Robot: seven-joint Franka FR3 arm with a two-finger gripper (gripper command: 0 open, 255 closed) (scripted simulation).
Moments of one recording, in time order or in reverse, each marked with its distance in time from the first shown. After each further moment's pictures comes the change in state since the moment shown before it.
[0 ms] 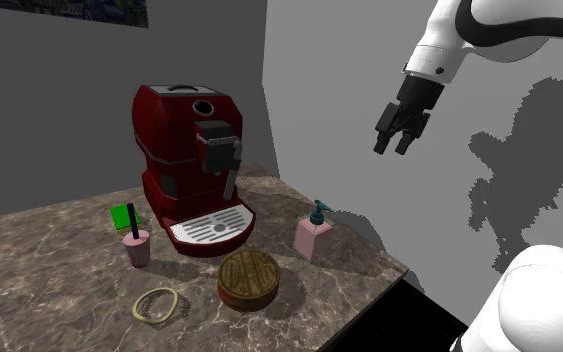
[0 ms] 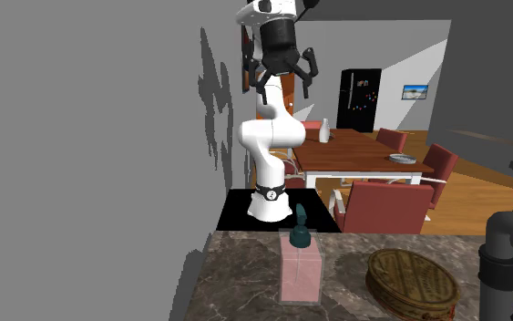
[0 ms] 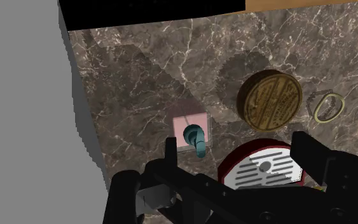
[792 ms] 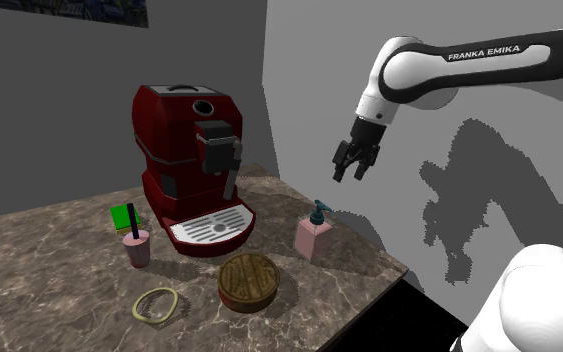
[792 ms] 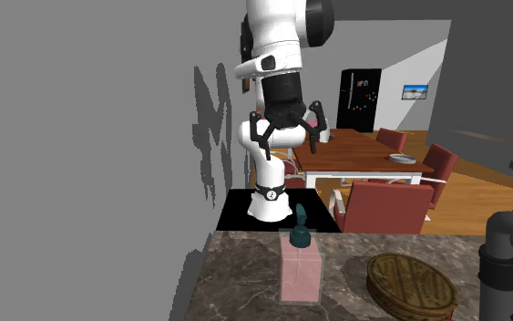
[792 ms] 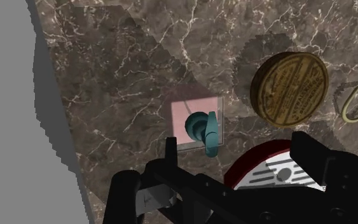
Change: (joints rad) arm 0.028 0.261 -0.021 -0.084 0.032 0.301 -0.076
